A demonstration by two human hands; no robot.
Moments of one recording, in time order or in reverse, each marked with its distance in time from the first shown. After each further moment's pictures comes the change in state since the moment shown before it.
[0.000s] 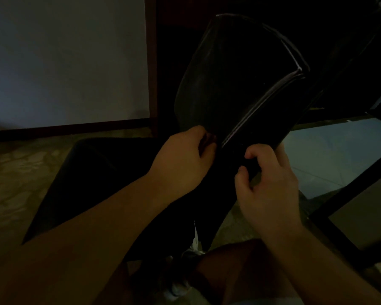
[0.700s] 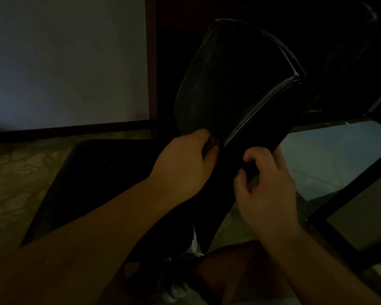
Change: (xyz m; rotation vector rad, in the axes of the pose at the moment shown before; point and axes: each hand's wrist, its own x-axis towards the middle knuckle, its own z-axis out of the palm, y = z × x) left_hand -0.005 0.006 0.001 0.052 0.002 0.034; right_hand -0.001 -0.002 -0.002 0.000 -0.021 0.001
